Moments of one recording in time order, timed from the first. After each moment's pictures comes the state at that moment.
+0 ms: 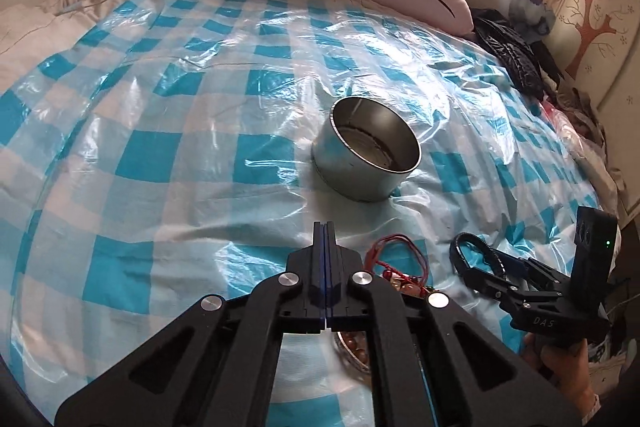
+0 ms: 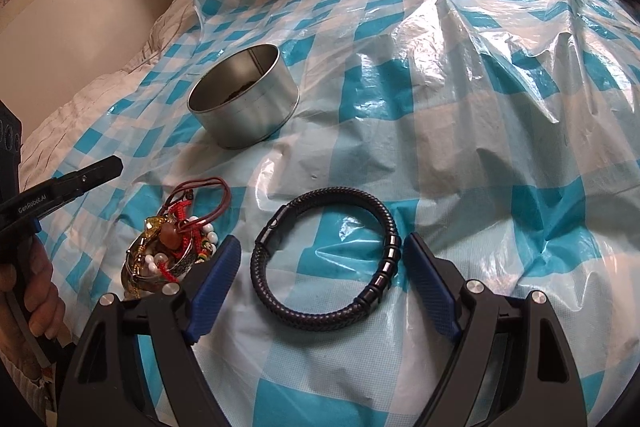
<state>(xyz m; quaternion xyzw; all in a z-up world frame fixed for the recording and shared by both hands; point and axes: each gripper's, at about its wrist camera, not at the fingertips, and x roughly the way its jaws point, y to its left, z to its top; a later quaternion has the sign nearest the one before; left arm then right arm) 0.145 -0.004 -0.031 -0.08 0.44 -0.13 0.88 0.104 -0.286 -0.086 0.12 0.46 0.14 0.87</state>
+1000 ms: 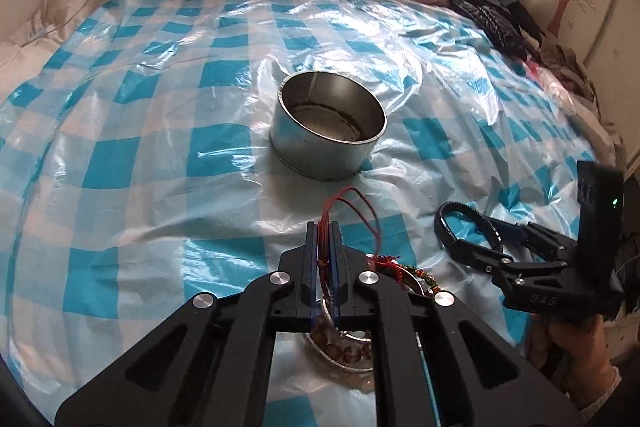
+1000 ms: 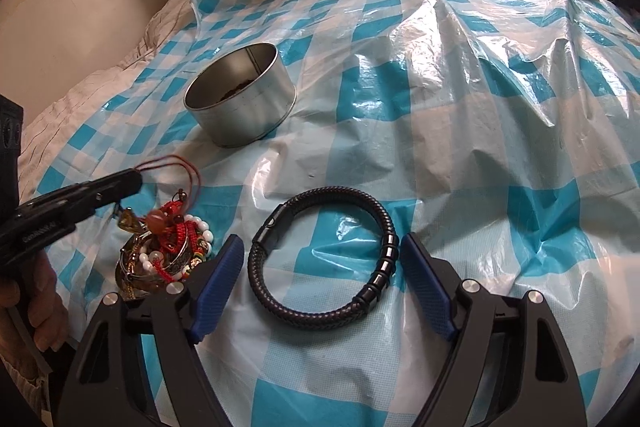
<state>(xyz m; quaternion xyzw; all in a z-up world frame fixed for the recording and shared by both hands) 0.140 -0.033 -0.035 -0.03 0.45 -0.16 0.88 0.102 -0.284 -0.085 0.10 0.46 0.12 0.87</state>
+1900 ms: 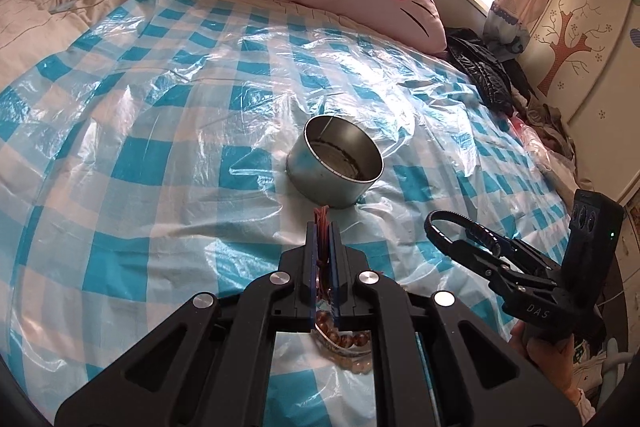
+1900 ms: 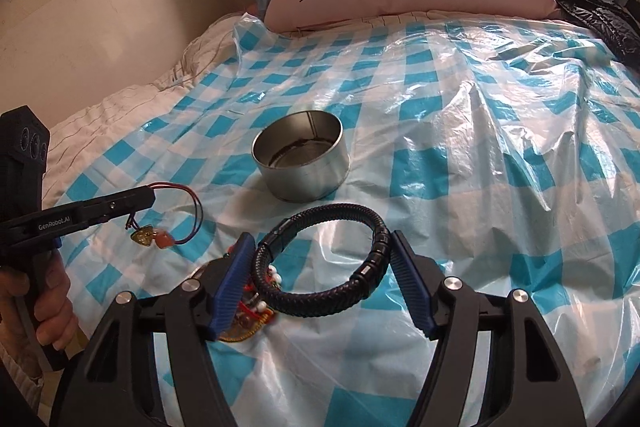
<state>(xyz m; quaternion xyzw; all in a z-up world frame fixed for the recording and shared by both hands) 0.127 0.004 -0.009 -0.11 0.41 -0.18 0.89 0.090 -0.251 -0.025 0.07 0.37 0.16 0.91</state>
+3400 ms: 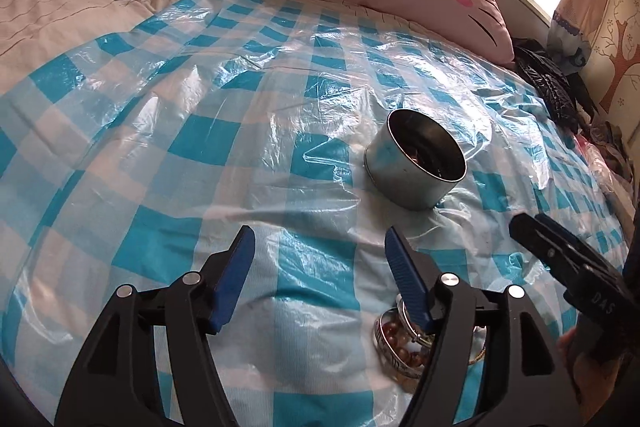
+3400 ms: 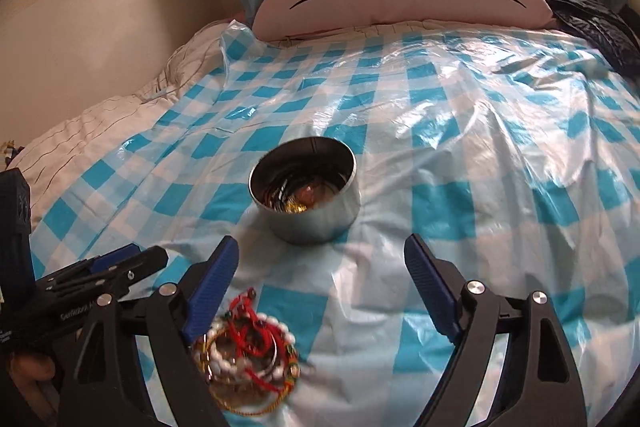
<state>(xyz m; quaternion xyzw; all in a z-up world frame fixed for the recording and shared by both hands) 0.122 0.012 -0.046 -0.10 0.41 -0.04 0.91 0.103 -0.237 -0.036 0.09 0.37 0.12 0.92</state>
